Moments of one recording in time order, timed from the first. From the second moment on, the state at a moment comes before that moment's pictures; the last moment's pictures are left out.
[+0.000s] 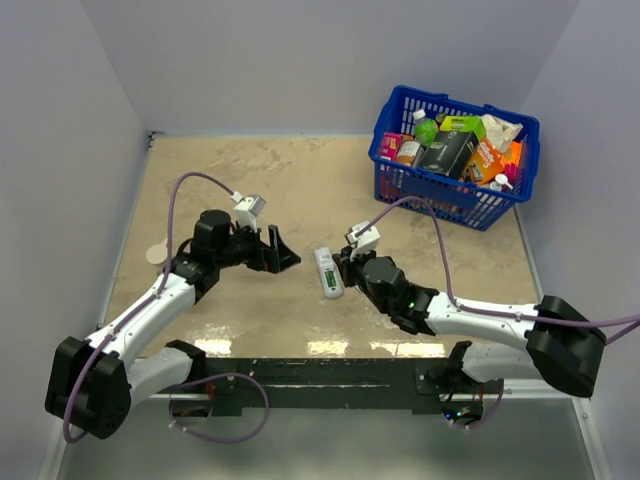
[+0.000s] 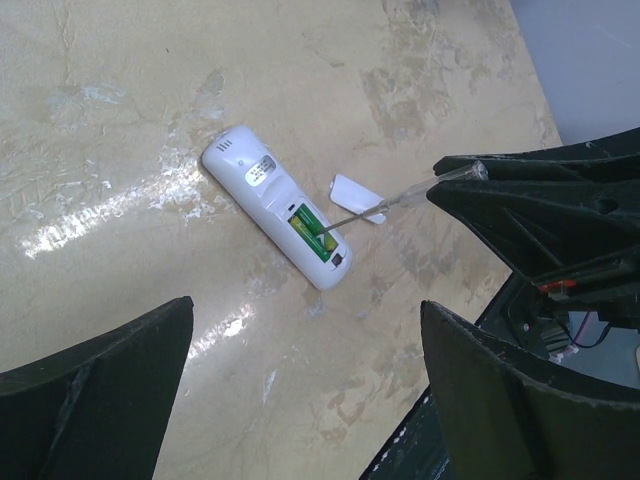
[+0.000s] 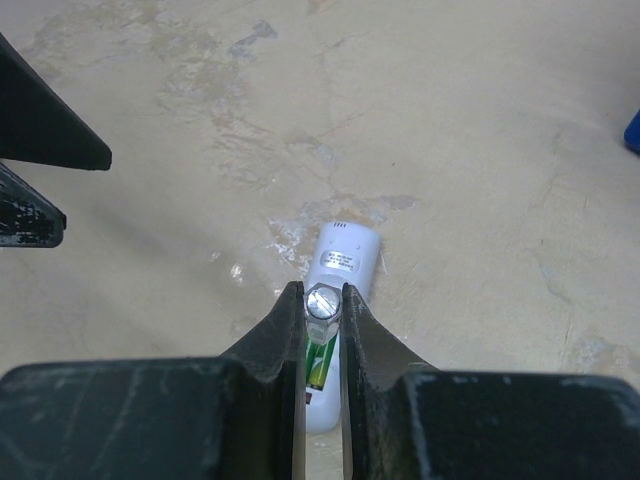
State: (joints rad) left arm -0.38 1.07 0.62 -0.07 0.51 -0.42; right arm 1.02 1.21 0.53 0.42 0.47 0.23
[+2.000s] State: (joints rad) left arm -0.50 1.69 0.66 0.27 0.55 -0.63; right arm 1.09 1.07 0.29 0.54 0.67 0.56
